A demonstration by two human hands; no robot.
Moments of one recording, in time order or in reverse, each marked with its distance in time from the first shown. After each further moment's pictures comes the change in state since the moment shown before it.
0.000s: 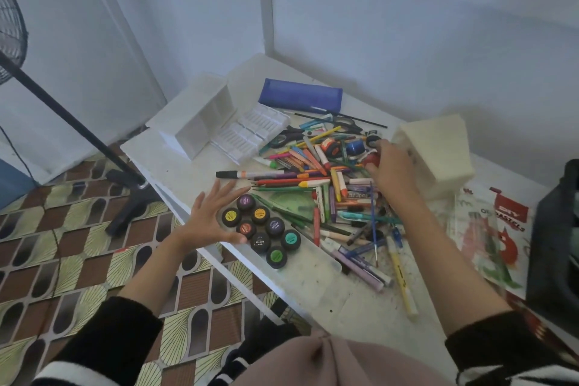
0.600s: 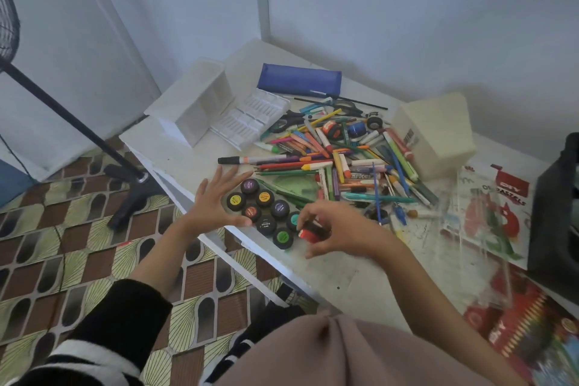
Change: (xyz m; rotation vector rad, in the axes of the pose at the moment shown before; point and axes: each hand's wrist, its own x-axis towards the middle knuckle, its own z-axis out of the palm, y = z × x) left_hand 0.000 -0.002 0.001 0.024 -0.005 -0.014; right_hand -0.128 -0.066 -0.012 0.374 -0.824 -0.345
